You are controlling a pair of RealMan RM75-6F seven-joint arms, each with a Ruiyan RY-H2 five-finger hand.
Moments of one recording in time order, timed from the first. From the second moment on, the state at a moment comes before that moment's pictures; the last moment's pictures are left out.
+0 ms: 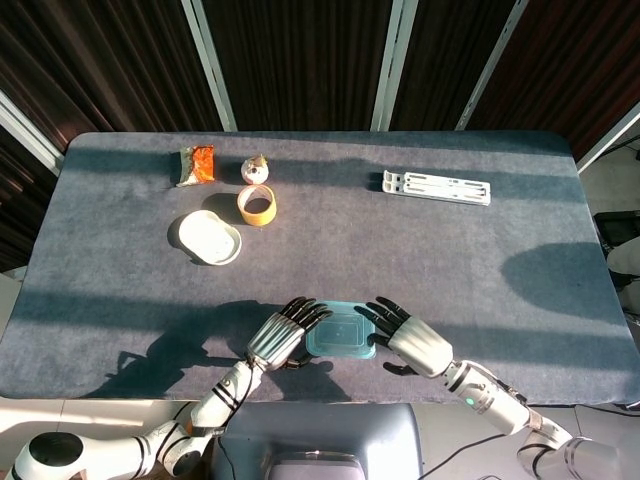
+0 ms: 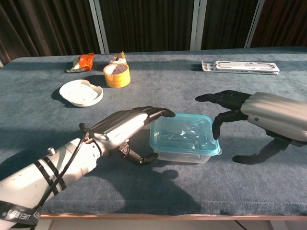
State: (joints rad) left arm -0.72 -1.94 -0.05 -1.15 1.51 1.07 0.02; right arm 0.52 -1.57 -0.07 -1.12 -1.91 1.29 0.17
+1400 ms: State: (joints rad) left arm -0.70 -1.94 -0.03 -1.12 1.55 1.08 -0.02; right arm 0.56 -1.69 -0.10 -0.98 -1.85 1.36 0.26
